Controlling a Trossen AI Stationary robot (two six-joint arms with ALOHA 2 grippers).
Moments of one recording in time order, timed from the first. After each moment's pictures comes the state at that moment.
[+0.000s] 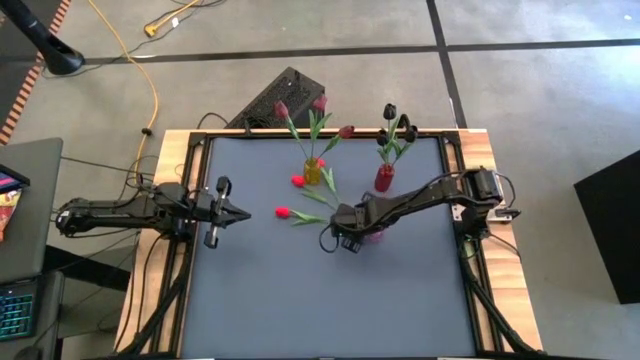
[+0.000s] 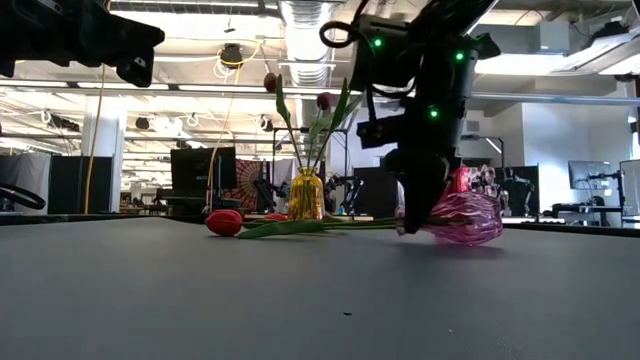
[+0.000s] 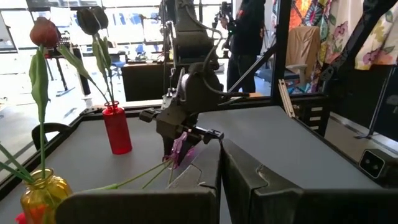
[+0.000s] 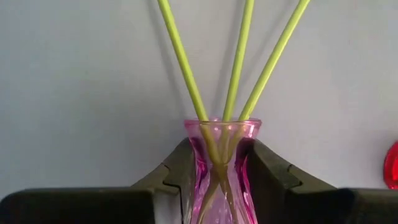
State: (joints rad) left arm 0.05 0.27 0.21 0.06 0.15 0.03; right arm 0.09 1.89 1.20 -0.72 0.31 0.50
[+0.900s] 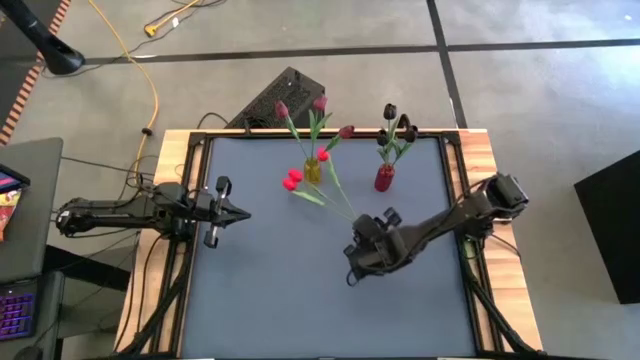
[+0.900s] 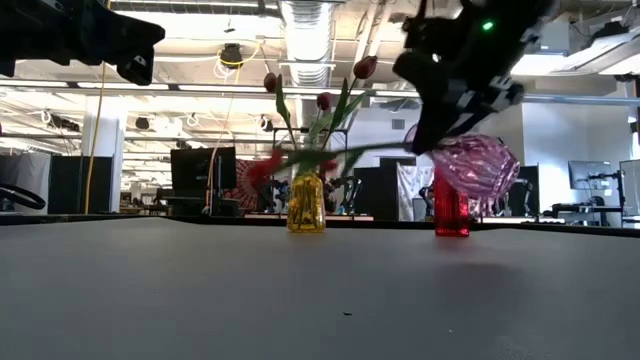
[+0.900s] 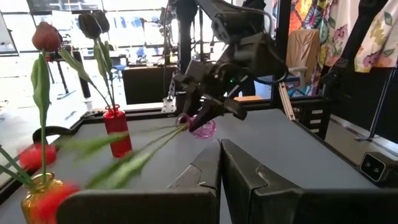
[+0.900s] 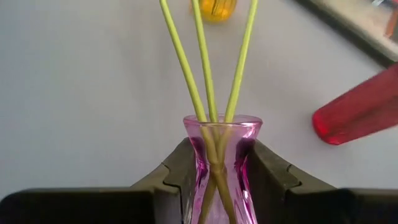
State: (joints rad) left arm 0.05 0.27 0.21 0.07 0.15 0.03; right arm 0.39 1.74 1.20 -0.86 0.81 1.07
